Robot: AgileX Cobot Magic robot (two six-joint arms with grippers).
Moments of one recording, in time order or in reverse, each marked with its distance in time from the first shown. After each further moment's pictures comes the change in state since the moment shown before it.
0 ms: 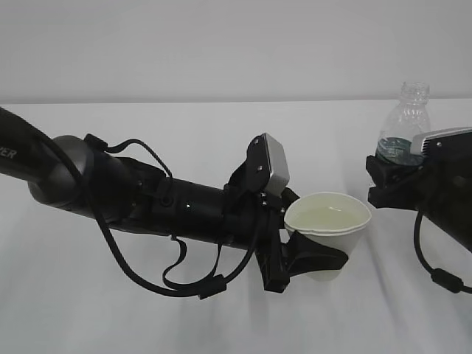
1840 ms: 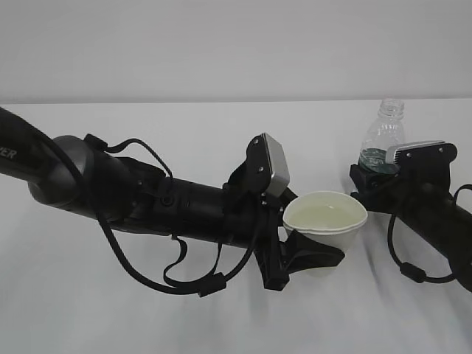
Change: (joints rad) left arm 0.000 0.000 0.000 -0.019 0.041 0.029; right arm 0.000 0.225 -0.162 0.005 -0.041 0.019
